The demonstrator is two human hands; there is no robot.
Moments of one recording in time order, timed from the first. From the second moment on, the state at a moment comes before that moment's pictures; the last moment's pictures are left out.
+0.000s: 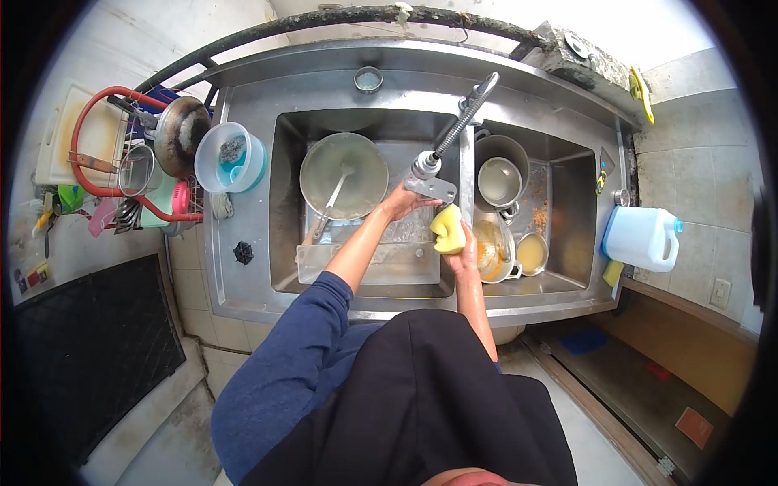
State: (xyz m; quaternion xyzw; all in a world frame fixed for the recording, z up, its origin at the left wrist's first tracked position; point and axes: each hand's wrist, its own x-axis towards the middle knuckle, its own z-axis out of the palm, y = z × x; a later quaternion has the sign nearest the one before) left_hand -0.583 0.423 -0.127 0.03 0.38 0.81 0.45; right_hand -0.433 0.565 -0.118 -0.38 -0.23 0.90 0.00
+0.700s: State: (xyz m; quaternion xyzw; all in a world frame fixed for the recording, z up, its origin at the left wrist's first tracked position) left_hand -0.503 0.144 -0.006 -0.02 0.94 0.34 -0.08; right_hand -0.510 0.542 -0.123 -0.19 -0.12 0.96 -0.16
